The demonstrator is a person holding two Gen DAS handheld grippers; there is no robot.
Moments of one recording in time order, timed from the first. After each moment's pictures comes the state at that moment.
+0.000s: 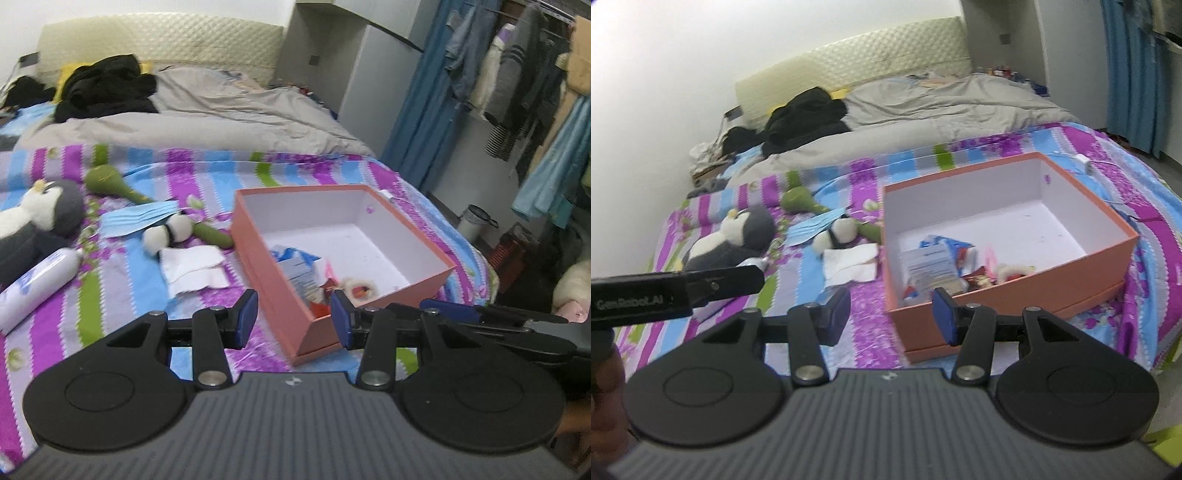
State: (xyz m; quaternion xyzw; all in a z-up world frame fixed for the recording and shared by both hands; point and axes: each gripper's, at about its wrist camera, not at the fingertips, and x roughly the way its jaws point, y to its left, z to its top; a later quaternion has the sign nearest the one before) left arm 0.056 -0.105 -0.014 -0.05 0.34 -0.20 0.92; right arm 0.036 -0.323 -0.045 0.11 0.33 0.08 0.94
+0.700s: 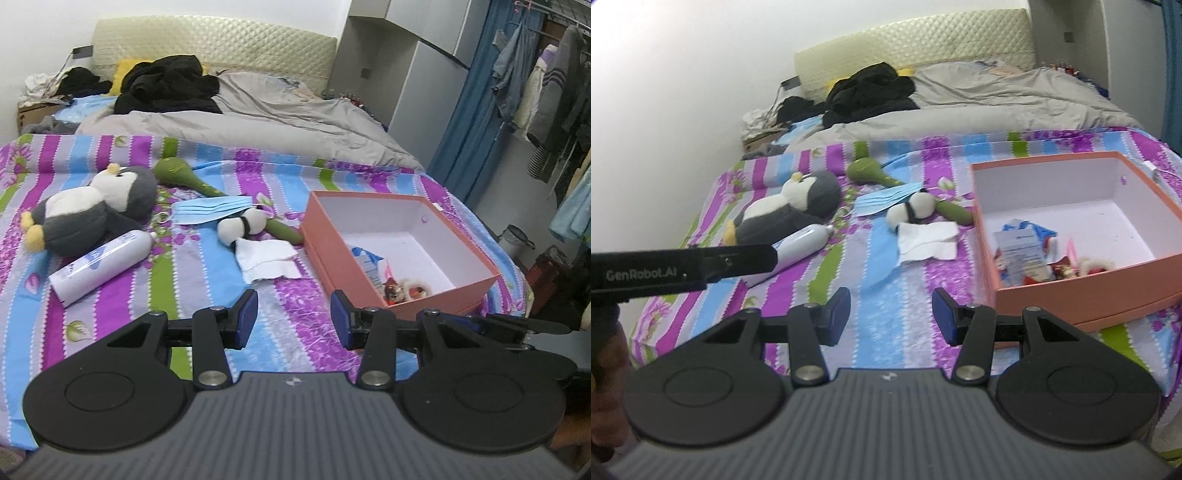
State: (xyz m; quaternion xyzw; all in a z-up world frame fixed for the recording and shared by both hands) left arm 0.020 -0.025 -0.014 -0.07 0.34 -0.12 0.93; right arm 0.031 -0.244 -0.053 0.08 0.34 0.17 0.92
